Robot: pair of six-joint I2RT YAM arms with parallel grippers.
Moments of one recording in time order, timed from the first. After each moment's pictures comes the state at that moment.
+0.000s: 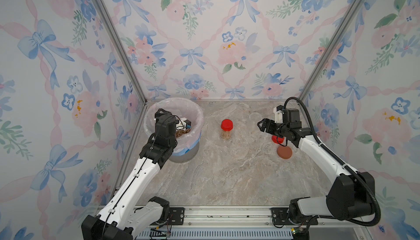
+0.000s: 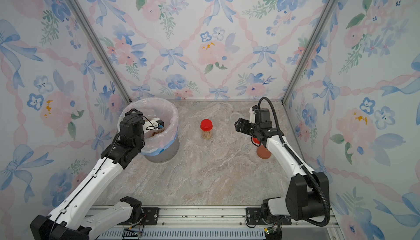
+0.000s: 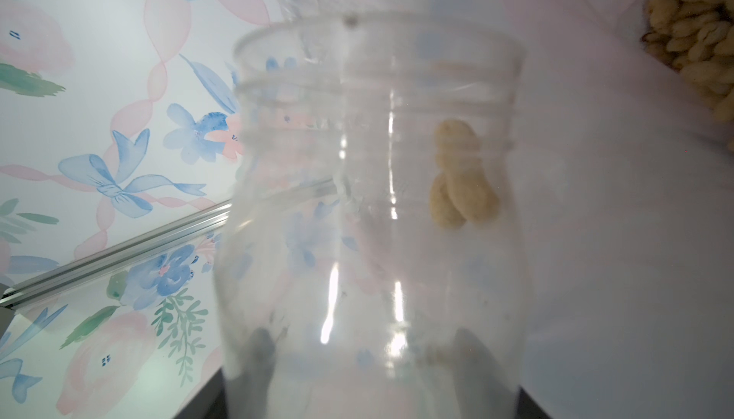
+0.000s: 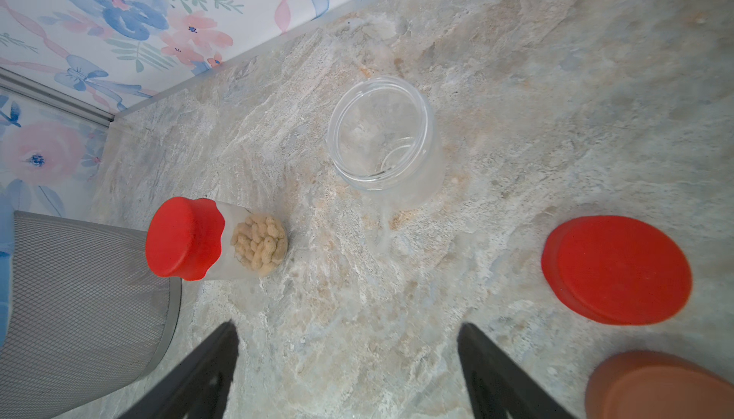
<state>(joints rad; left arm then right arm) -0.33 1.02 0.97 -0.28 -0.73 1.61 0.17 1.39 1.05 -0.39 -0.21 0.41</state>
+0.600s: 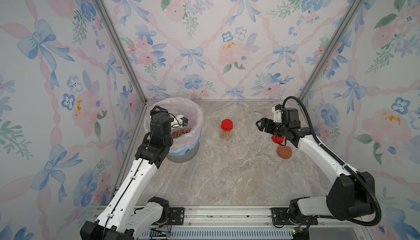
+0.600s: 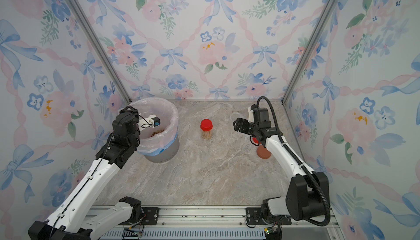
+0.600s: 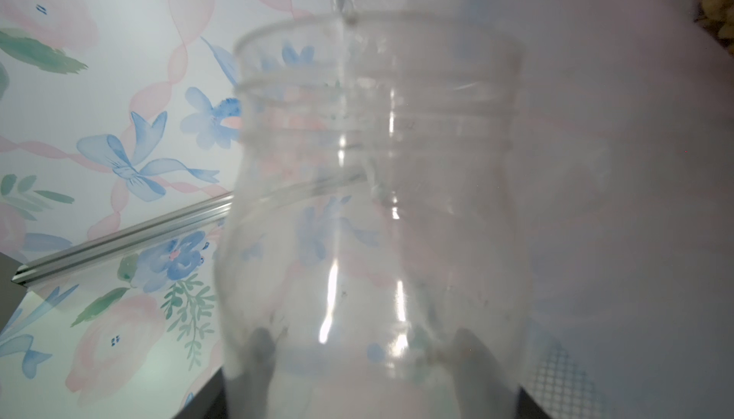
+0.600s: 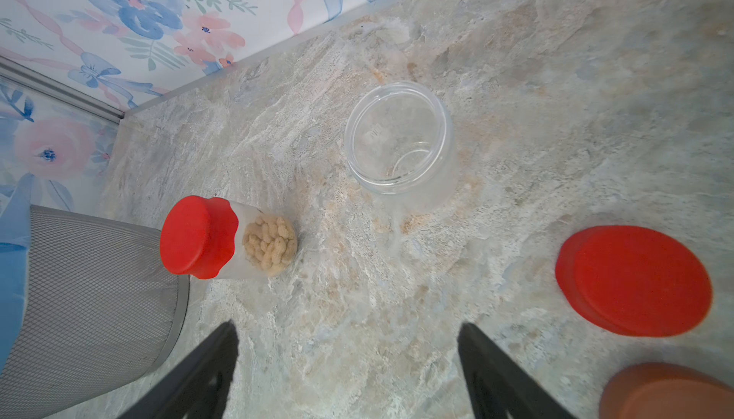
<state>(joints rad) -0.28 1.01 0.99 -0.26 -0.71 1.63 0.19 1.39 1.06 -0.39 -0.21 0.41</state>
